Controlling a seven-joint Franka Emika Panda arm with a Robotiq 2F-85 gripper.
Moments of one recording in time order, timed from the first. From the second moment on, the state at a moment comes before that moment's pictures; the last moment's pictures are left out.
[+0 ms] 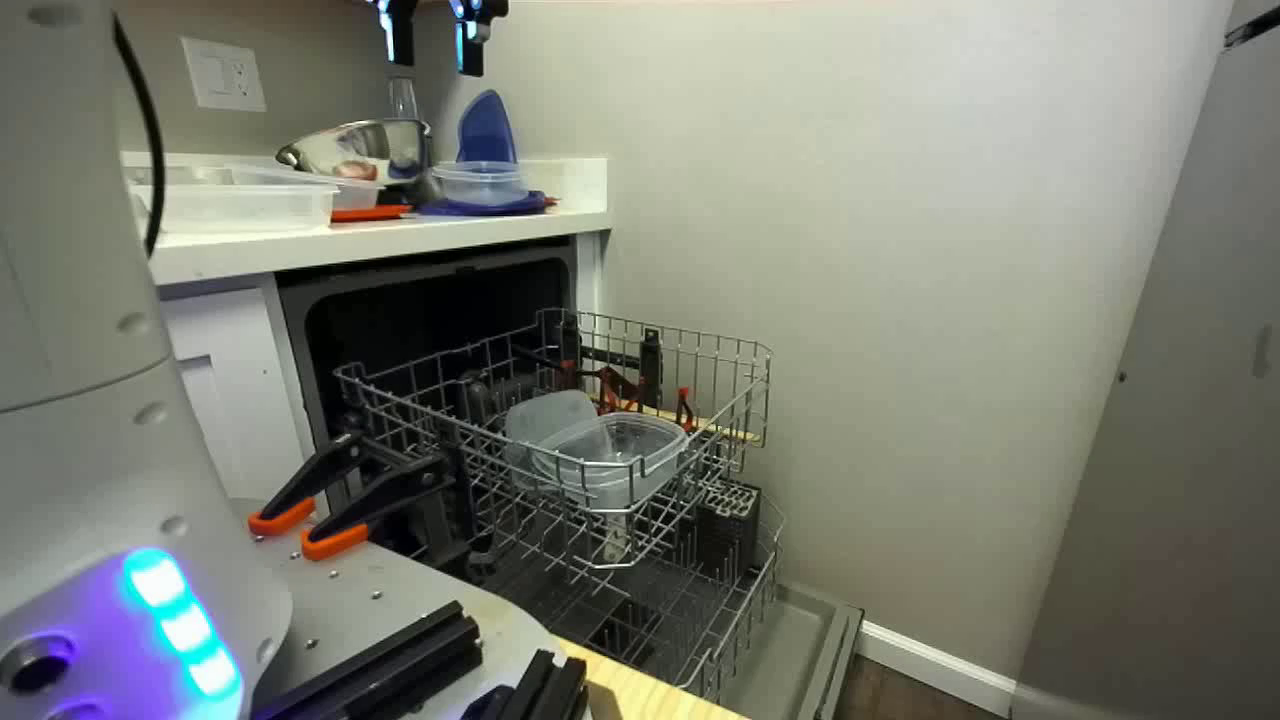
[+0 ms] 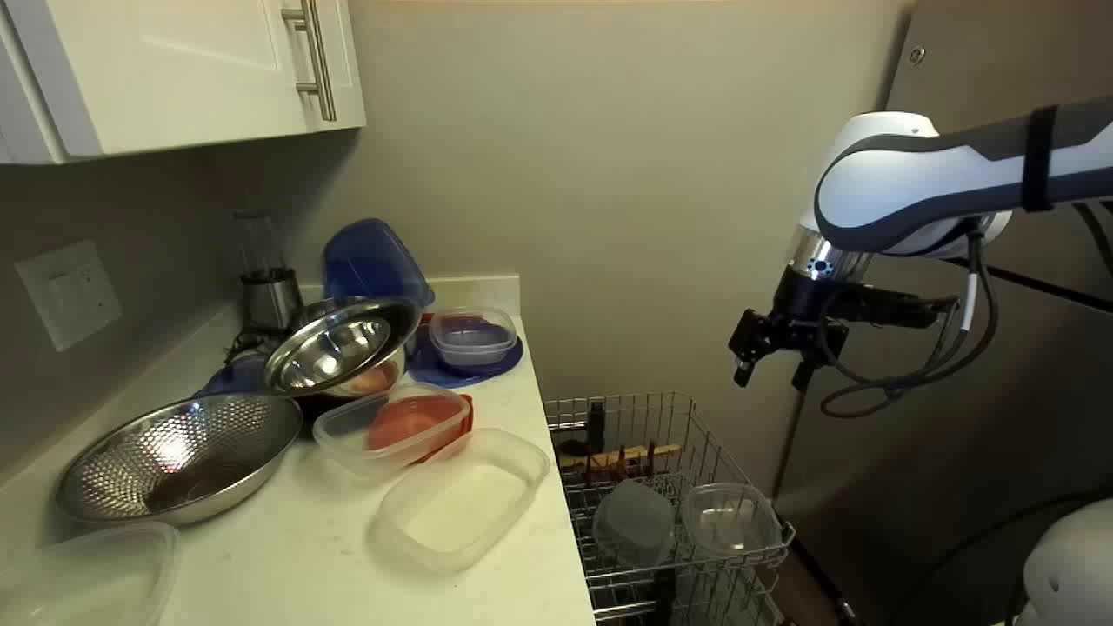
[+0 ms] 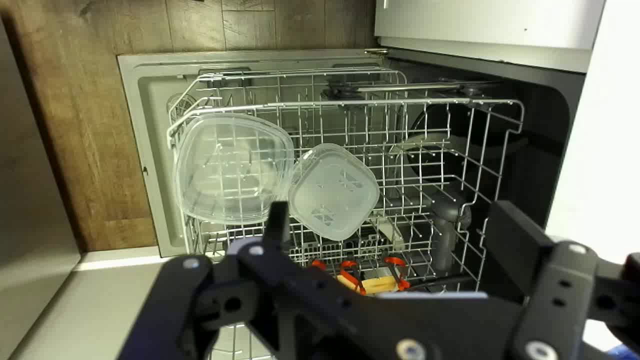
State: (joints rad) arm 0.10 -0.75 0.08 -2.68 0.23 2.01 0.19
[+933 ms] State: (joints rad) arm 0.08 -0.74 0.07 -2.68 0.23 2.05 0.19
